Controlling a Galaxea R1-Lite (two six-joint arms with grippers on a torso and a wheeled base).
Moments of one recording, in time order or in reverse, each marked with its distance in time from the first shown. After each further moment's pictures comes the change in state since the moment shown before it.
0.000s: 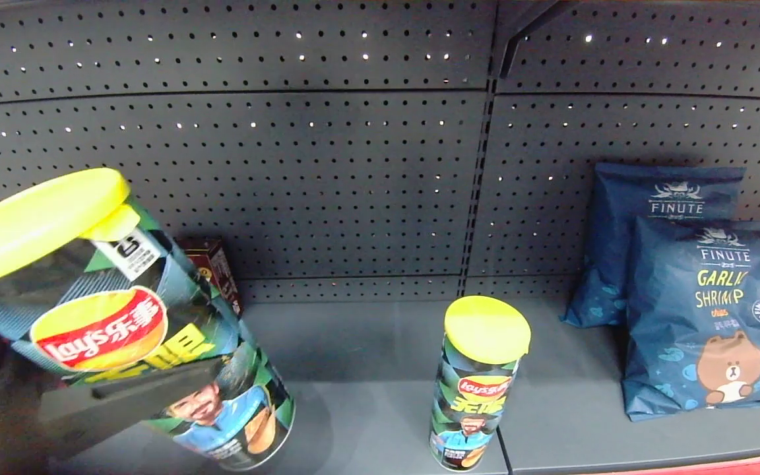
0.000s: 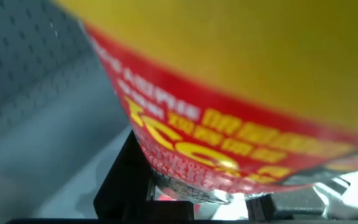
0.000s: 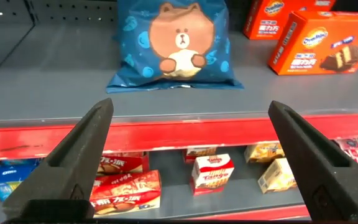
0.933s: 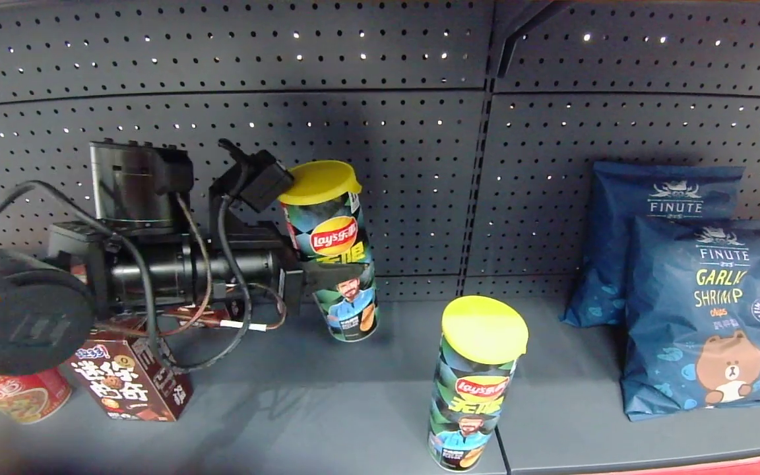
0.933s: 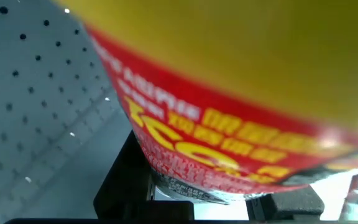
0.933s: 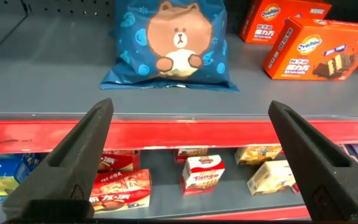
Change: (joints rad) left arm 0.078 0.651 -0.295 -0.273 -0.134 0.137; right arm 0.001 0.002 0.001 -0.001 -0.004 -0.058
